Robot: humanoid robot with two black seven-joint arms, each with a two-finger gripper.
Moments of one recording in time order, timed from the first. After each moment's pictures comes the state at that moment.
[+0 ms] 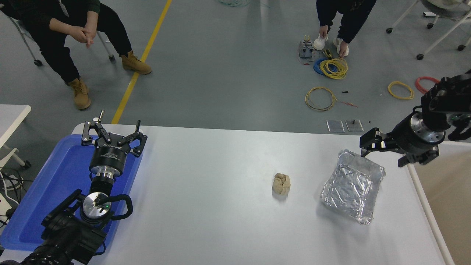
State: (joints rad) left arm -0.50 0.13 -1.12 -0.54 -0.09 -0.62 -0.36; right arm 1.69 -0.47 -1.29 1.11 -0.05 0.40 -0.01
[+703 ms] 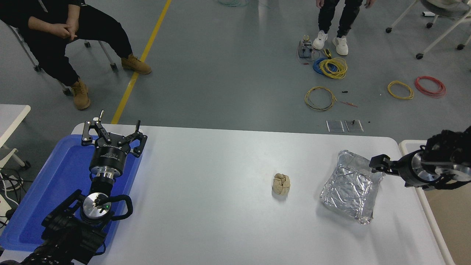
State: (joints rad) left arm -0.50 0.13 -1.12 -0.54 -0.09 -0.62 -0.36; right arm 1.36 -0.47 -1.16 0.98 -0.04 0.15 0.00
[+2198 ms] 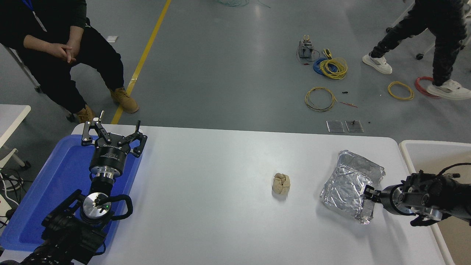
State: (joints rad) left arm -0.50 0.13 -1.12 -0.54 -0.09 -0.62 -0.36; right arm 1.06 -0.38 -1.01 0.77 -0.16 0.04 0.02
